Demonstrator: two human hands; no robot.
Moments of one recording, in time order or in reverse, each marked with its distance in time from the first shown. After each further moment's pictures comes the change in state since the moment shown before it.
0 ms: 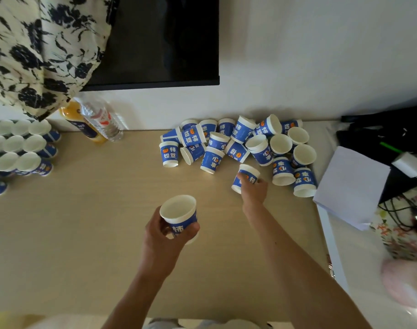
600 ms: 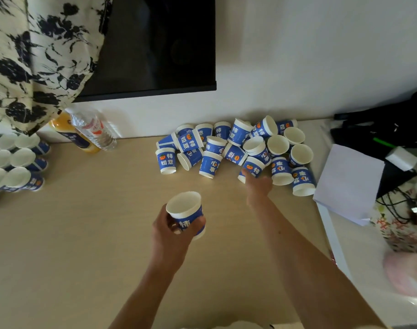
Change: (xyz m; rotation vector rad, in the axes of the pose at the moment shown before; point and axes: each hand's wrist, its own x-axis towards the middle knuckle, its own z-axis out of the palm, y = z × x) left_hand 0.032 0.007 0.007 -0.079 -0.028 -0.075; right_hand 0.020 -0.017 0.009 -0.033 0.070 0.027
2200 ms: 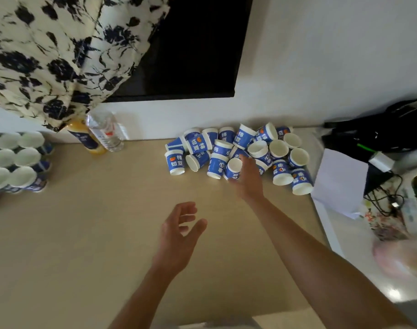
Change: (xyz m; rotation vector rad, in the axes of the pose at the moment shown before) left_hand -0.001 -0.009 -0.058 0.149 -0.186 0.128; right_hand -0.069 -0.014 0.011 -0.778 -0.183 -0.861
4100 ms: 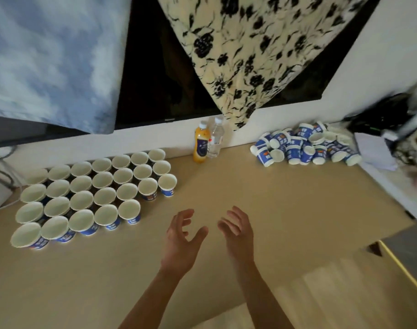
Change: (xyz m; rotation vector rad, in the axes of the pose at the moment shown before) left_hand -0.010 -0.164 -0.491 0.047 -0.120 0.249; right_hand -0.313 -0.447 0.301 1.118 0.381 0.320
